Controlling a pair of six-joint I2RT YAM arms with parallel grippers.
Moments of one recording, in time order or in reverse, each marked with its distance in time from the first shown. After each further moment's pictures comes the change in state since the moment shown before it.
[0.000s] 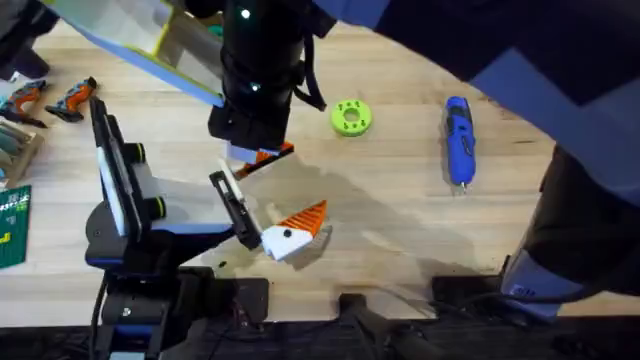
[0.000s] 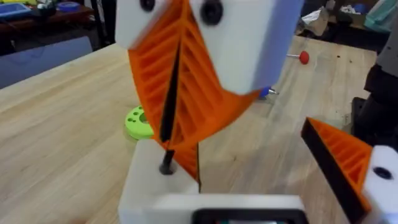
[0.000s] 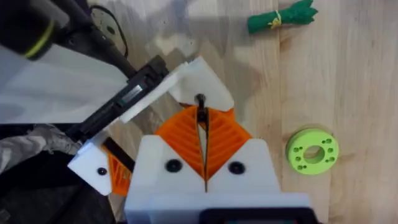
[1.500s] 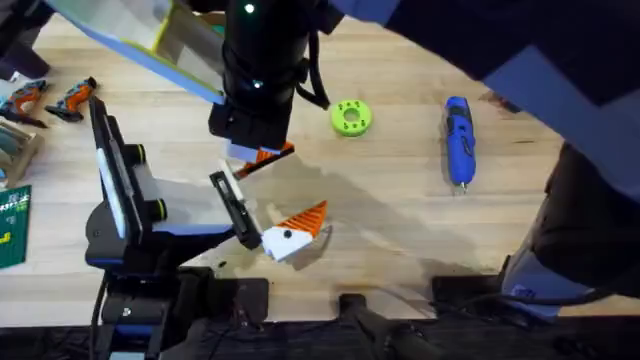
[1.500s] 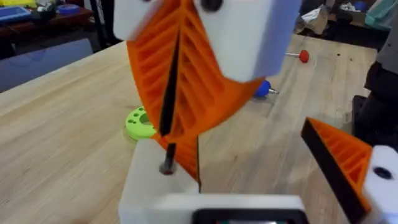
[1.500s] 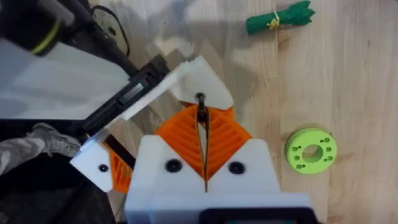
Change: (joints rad) left arm 0.000 0.000 0.000 0.000 0.001 0.014; right arm 0.000 -0.015 -0.002 0.001 0.000 0.000
